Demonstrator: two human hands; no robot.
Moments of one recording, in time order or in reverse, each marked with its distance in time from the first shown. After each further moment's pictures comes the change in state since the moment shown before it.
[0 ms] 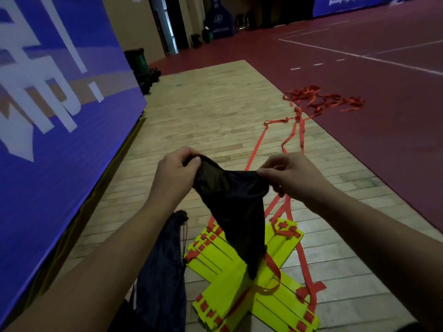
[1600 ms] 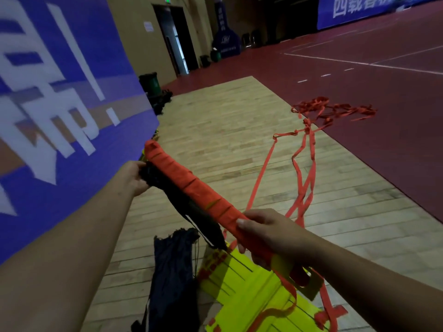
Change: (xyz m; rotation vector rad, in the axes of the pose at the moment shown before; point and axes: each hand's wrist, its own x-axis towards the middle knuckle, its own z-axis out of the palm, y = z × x) left_hand 0.117 -0.076 -0.073 -0.751 0.138 -0.759; right_hand -0.020 0.014 0.044 0.357 -0.472 0.101
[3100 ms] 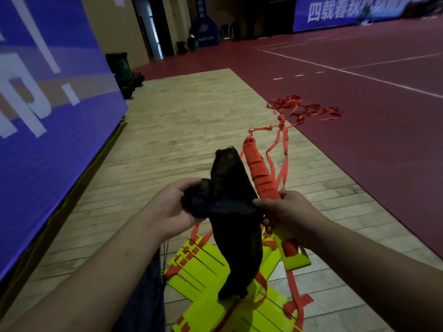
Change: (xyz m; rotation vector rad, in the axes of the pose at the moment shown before) left_hand -0.109 -0.109 0.083 -0.116 -0.525 -0.297; right_hand 0.001 0.026 -0.052 0.292 0.535 0.199
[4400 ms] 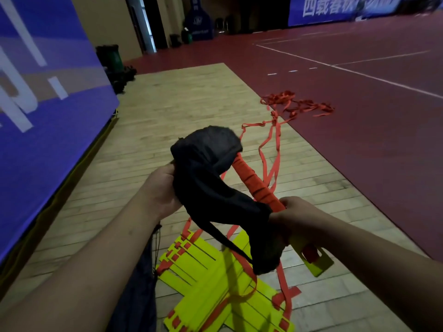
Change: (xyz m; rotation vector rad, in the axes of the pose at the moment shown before) left_hand 0.024 0.006 0.008 0.052 -0.080 0.190; right_hand -0.002 0.010 -0.052 -0.569 -0.036 0.083
